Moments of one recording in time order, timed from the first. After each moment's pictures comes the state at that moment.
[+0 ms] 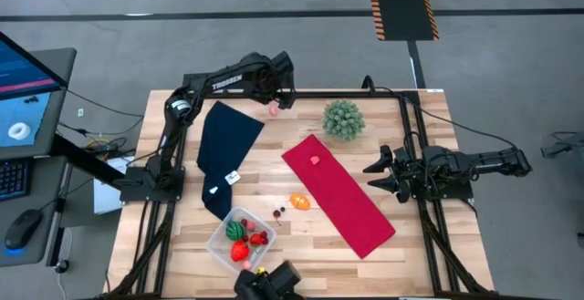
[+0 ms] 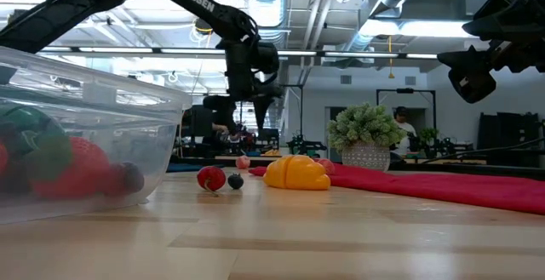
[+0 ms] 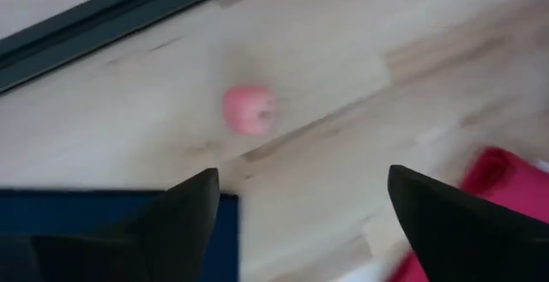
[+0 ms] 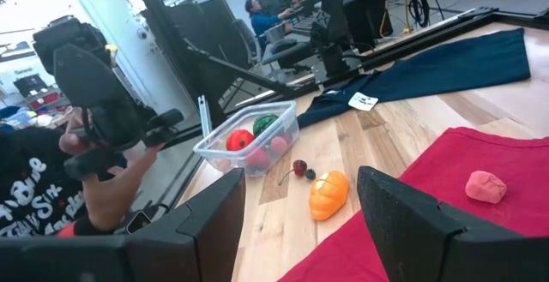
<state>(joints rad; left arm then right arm) 0.65 2.19 1.97 -1.14 0.08 -0.53 0.10 0.06 0.03 -0.03 -0.08 0.38</state>
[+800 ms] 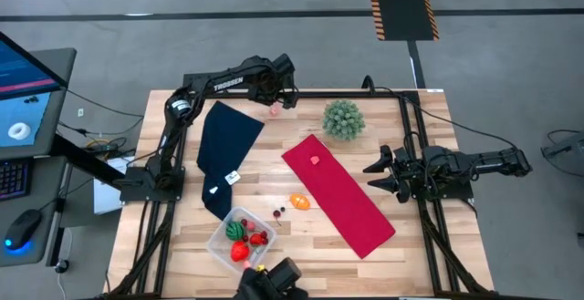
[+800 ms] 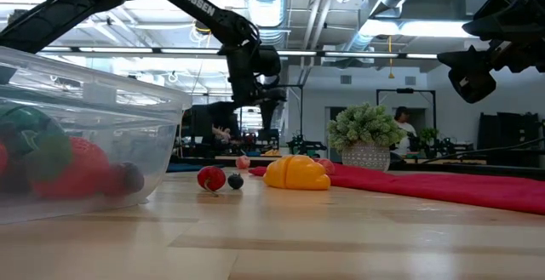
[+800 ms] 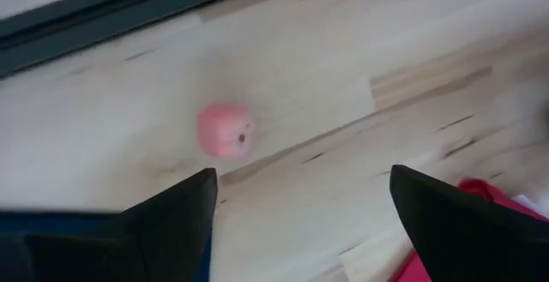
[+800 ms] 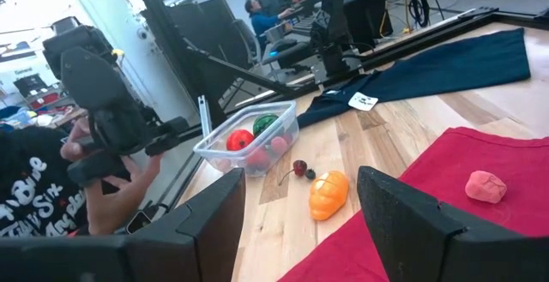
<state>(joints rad) 0.65 2.20 1.92 -1.02 0.09 -0.60 0.10 0.06 0.03 -0.03 -0.08 0.38</state>
